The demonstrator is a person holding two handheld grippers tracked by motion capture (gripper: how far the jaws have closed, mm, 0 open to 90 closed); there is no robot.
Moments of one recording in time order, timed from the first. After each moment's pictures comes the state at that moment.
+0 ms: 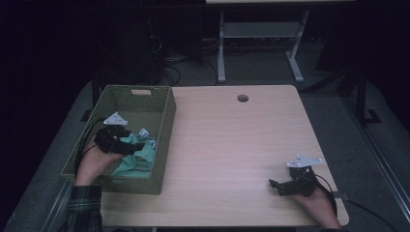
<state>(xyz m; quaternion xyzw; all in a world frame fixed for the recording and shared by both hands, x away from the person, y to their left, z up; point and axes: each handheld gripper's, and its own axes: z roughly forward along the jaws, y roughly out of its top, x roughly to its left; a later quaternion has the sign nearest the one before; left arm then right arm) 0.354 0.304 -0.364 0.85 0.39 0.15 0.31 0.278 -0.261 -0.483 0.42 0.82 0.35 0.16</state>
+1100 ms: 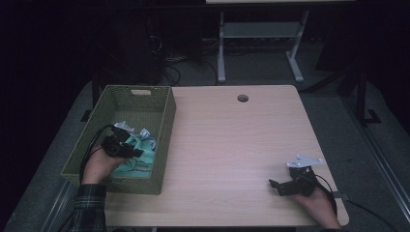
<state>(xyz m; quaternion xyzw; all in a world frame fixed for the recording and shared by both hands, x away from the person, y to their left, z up) 0.368 0.307 -0.401 0.88 0.41 0.07 0.24 0.278 -0.261 -0.483 0.42 0.82 0.35 0.16</state>
